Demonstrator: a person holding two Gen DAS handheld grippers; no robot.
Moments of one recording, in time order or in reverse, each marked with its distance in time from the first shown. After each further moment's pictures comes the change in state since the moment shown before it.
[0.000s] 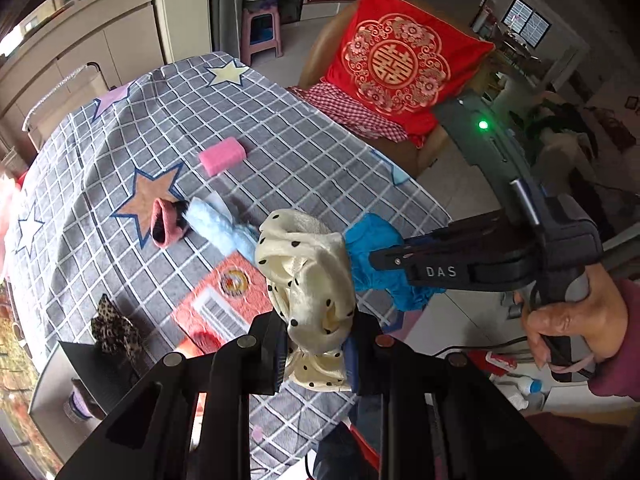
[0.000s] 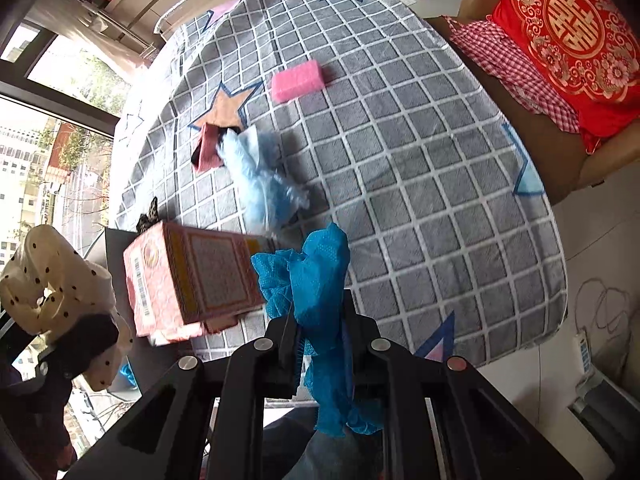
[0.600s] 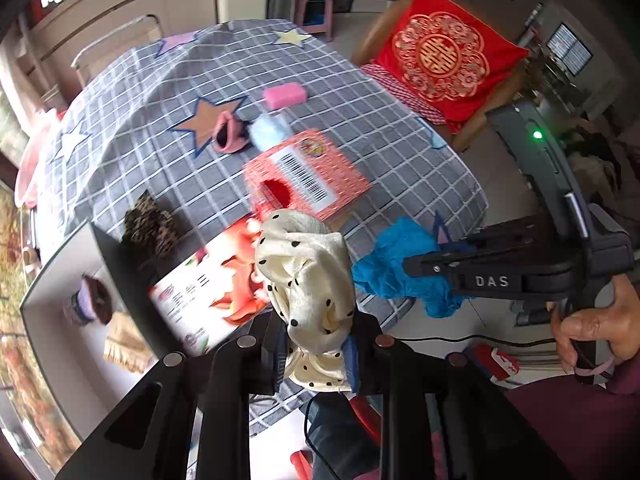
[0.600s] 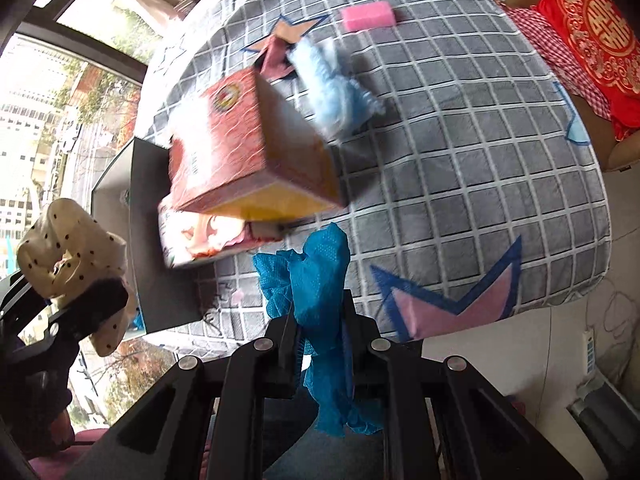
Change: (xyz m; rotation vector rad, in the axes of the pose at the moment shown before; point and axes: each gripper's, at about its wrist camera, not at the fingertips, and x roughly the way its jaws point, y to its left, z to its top) left arm -0.026 0.037 -0.100 -0.177 0.025 0.084; right arm 0.022 0.060 -0.081 -0.120 0.086 0.037
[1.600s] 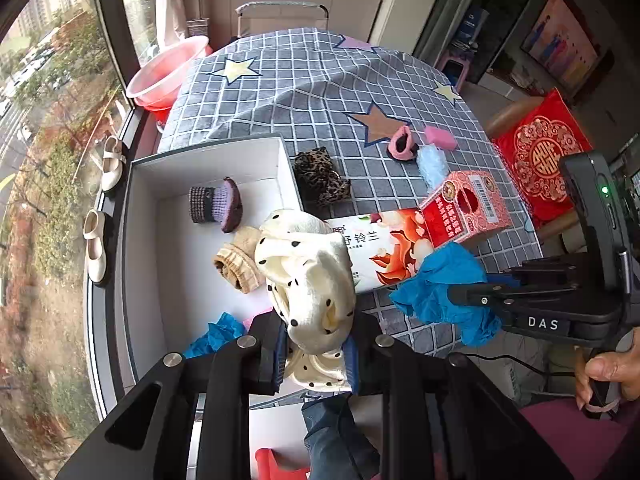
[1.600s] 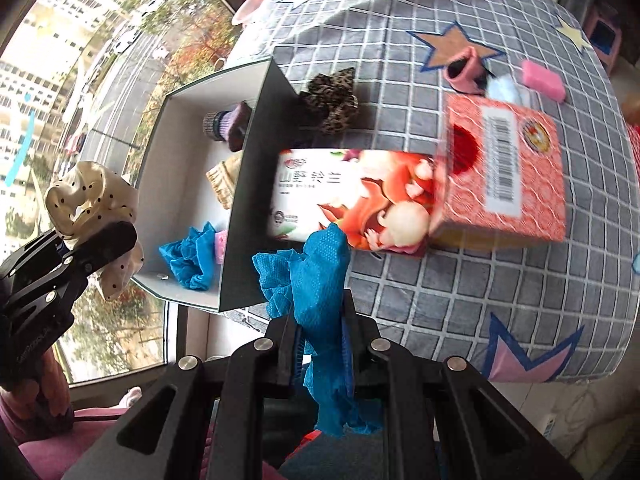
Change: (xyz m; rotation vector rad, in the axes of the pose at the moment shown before) left arm -0.054 0.122 -0.092 -0.449 -0.133 0.171; right arm 0.032 0.155 -0.004 -0.385 0.059 0.001
